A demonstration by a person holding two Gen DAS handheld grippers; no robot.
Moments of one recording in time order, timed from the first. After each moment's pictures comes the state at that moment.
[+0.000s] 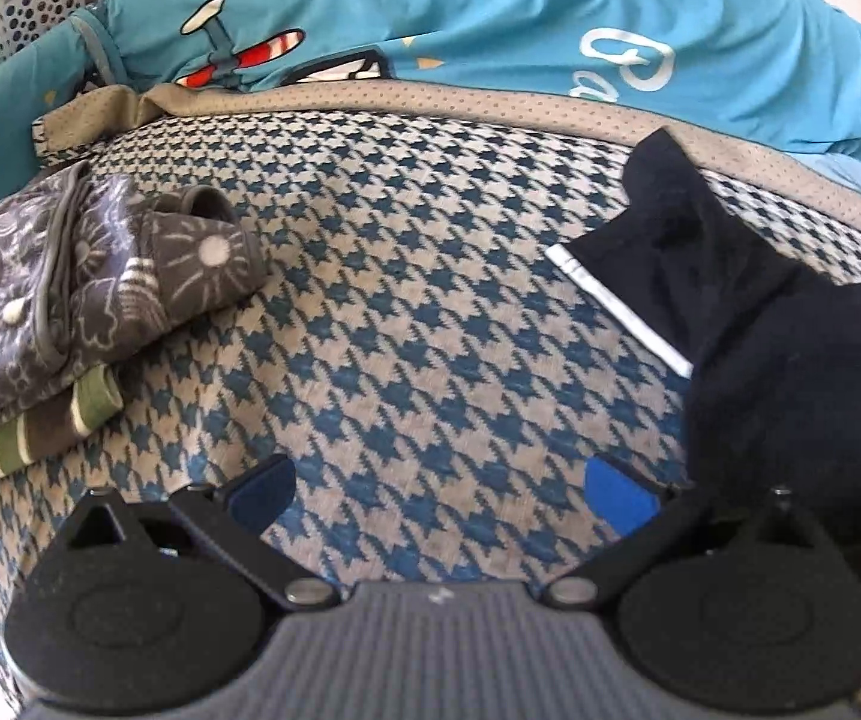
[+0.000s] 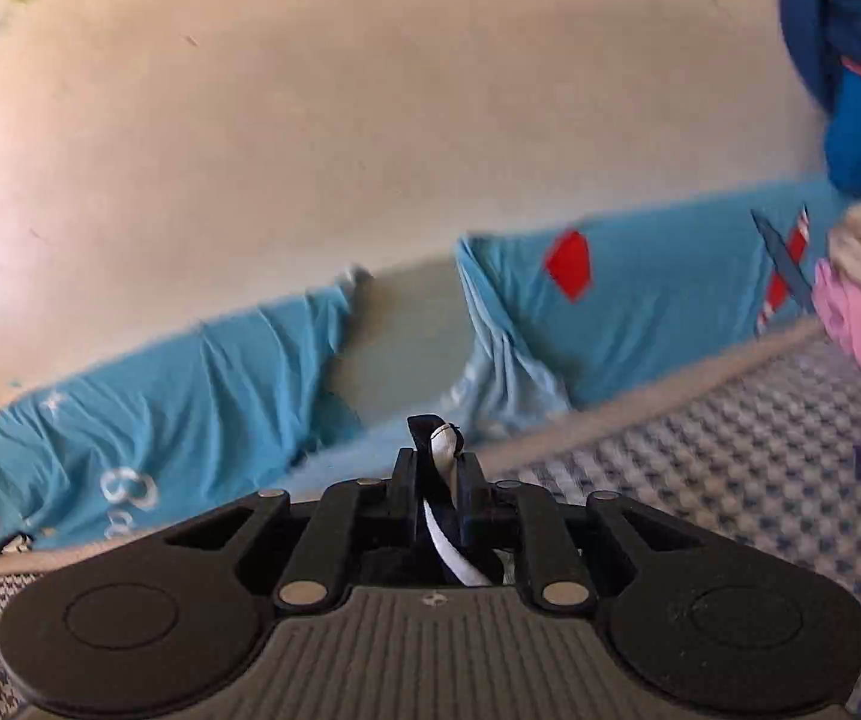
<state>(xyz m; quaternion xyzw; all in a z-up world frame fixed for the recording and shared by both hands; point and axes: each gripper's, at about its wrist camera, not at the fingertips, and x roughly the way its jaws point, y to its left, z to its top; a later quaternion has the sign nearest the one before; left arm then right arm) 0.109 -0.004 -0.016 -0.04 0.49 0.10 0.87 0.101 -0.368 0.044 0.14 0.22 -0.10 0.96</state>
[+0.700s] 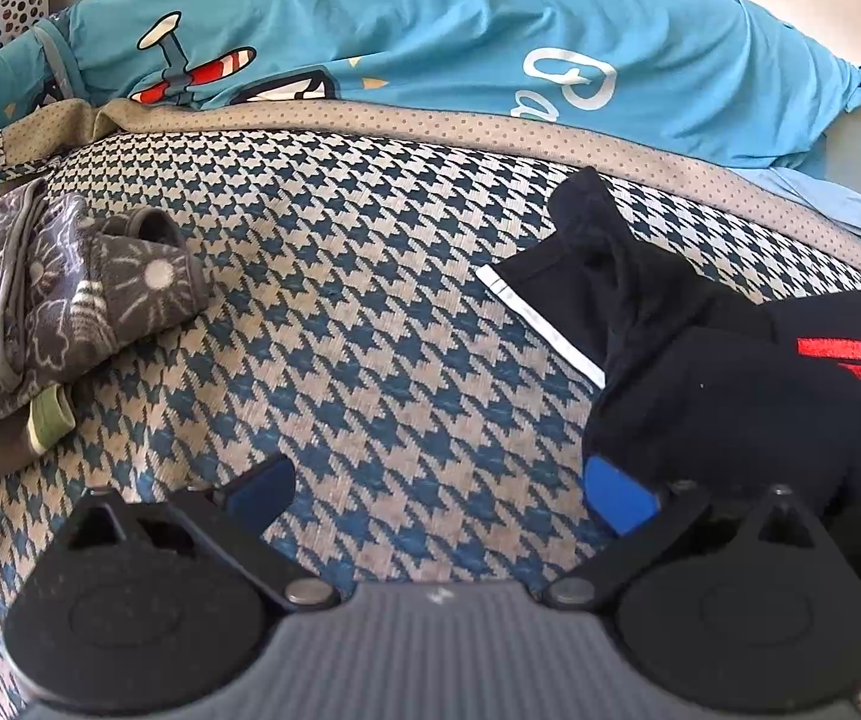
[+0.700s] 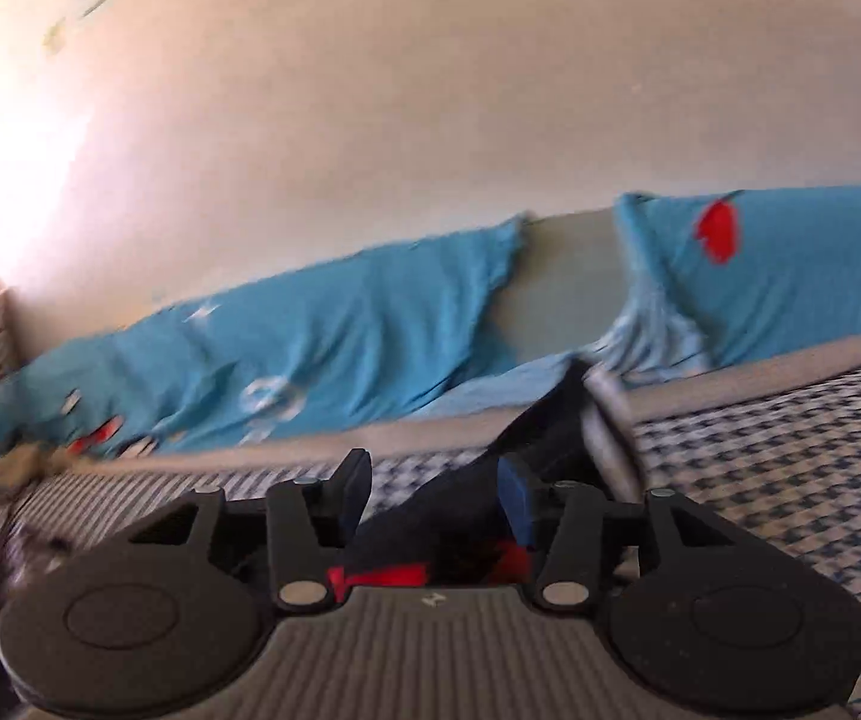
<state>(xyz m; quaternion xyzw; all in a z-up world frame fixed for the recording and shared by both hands) 0.105 -0.019 -0.013 -0.05 0.48 0.06 0.88 0.064 -0.321 0.048 0.09 0.25 0.08 0.96</state>
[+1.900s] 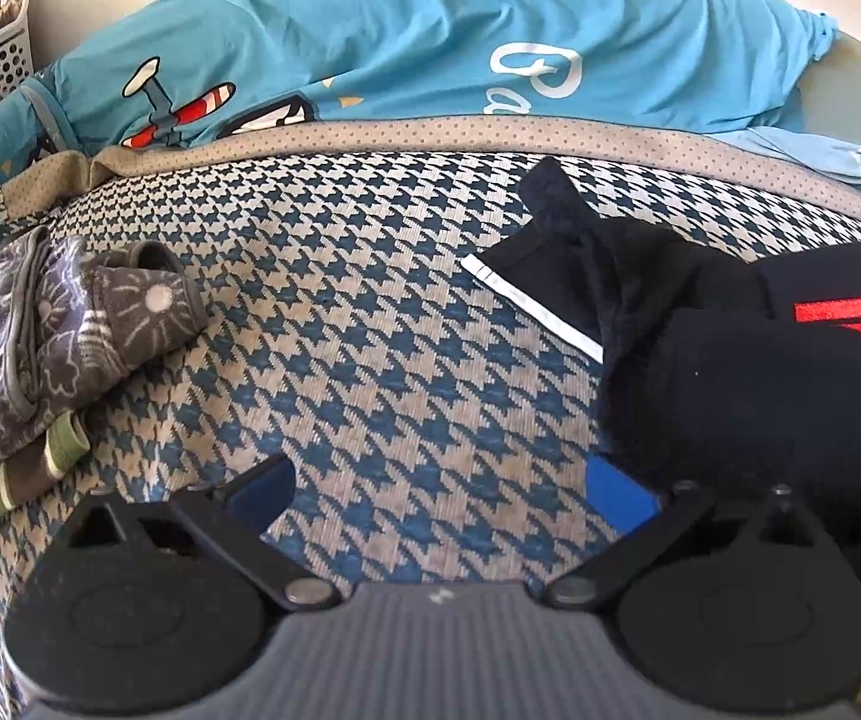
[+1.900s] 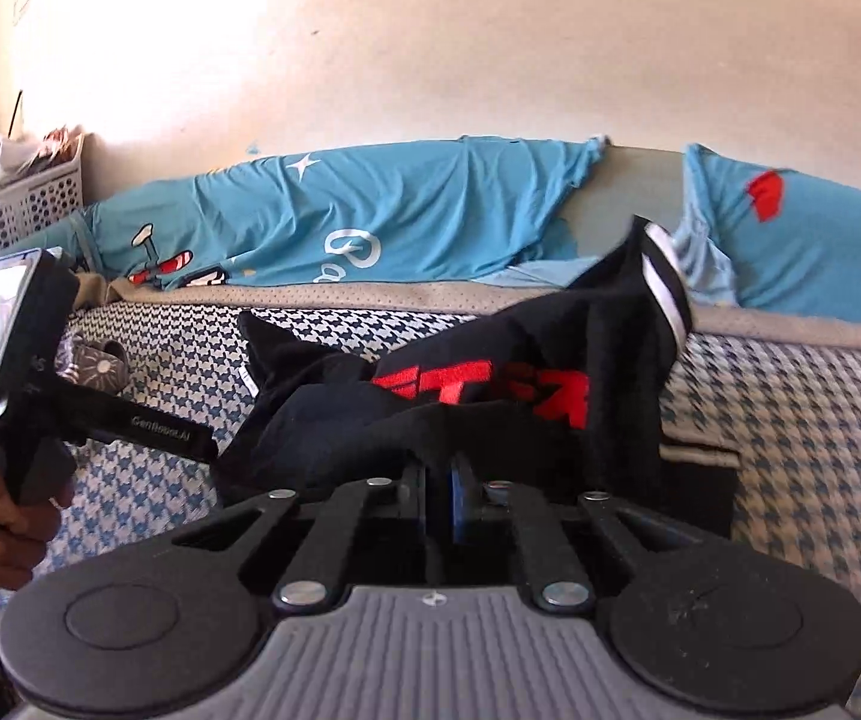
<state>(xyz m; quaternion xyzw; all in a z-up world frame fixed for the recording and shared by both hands) 0.090 -0.034 -0.016 0.01 0.46 0.05 0.89 -0.035 -0.291 0.025 0.02 0.29 0.11 0.95</state>
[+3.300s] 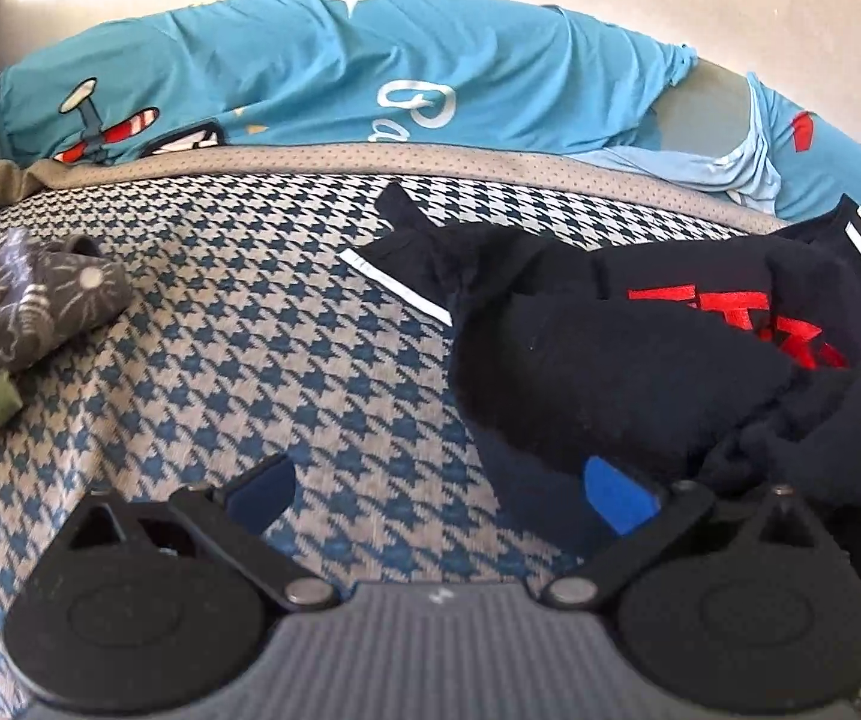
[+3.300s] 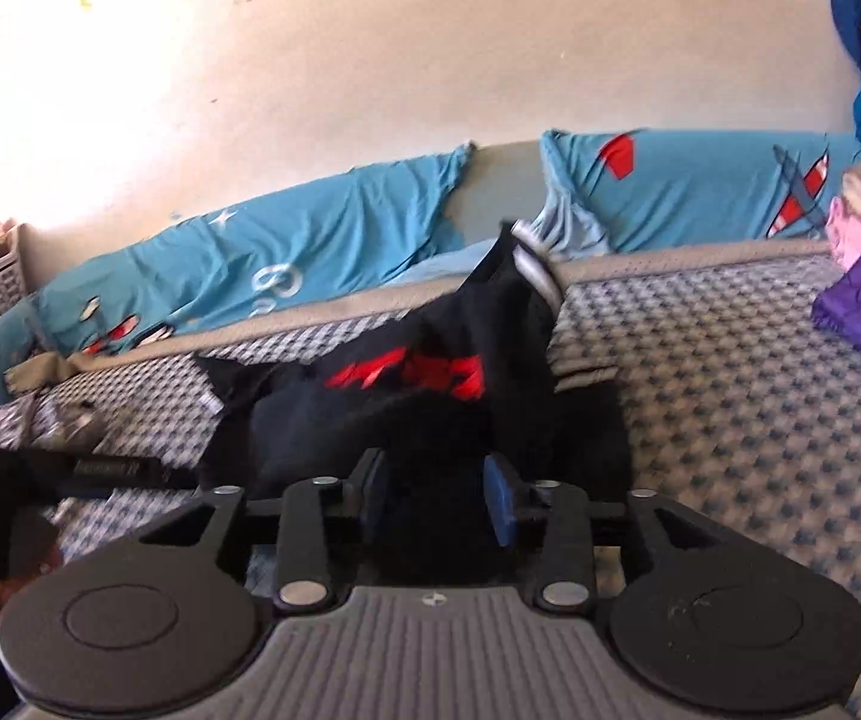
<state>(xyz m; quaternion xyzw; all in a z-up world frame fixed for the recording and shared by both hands) 0.037 -0.054 -0.006 -0.03 0.42 -0.05 0.91 -0.089 -0.333 0.030 0.09 0.27 0.01 0.96</state>
